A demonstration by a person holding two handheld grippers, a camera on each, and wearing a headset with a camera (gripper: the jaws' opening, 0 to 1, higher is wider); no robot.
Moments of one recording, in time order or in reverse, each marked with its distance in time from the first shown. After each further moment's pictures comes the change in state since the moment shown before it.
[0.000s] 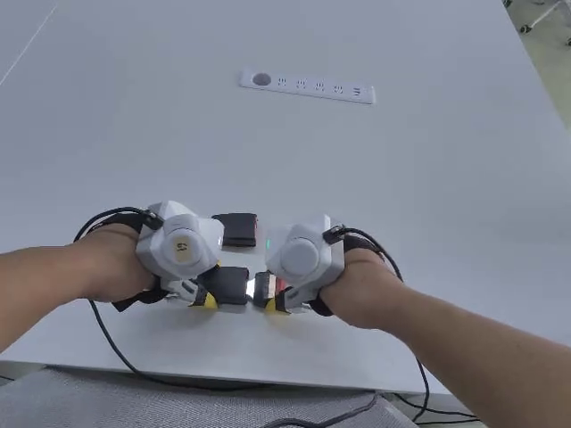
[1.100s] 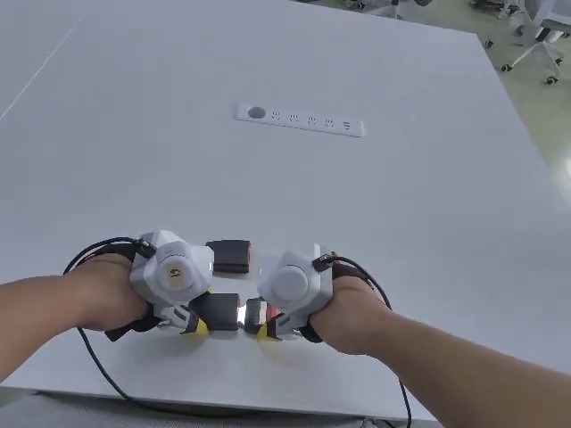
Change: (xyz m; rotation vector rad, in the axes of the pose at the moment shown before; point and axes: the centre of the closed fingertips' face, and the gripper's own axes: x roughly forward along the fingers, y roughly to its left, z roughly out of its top) left arm -0.002 -0.001 -0.004 -0.055 -0.019 0.020; right arm -0.001 0.002 -0.002 0.006 0.005 -0.005
